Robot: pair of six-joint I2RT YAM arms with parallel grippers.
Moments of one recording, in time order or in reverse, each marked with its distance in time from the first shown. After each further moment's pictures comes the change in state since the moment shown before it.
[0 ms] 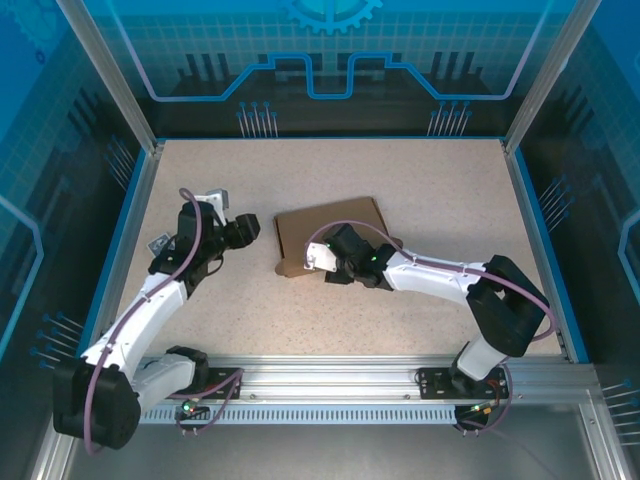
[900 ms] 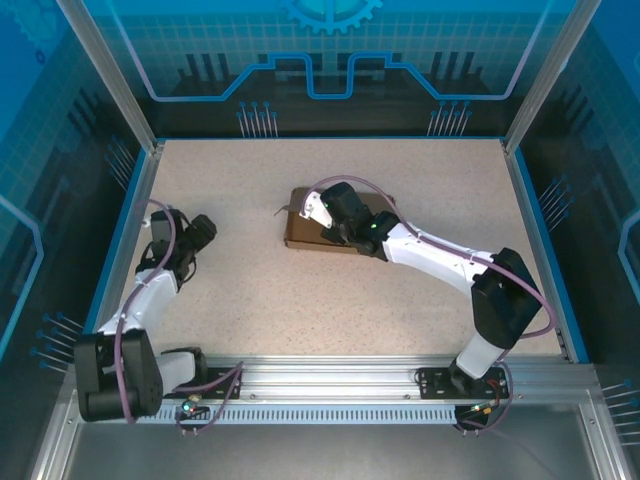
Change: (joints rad) left arm 0.363 0.150 -0.111 0.122 -0.130 -0.179; right arm -0.082 0.054 0.284 -0.086 0.100 0.167
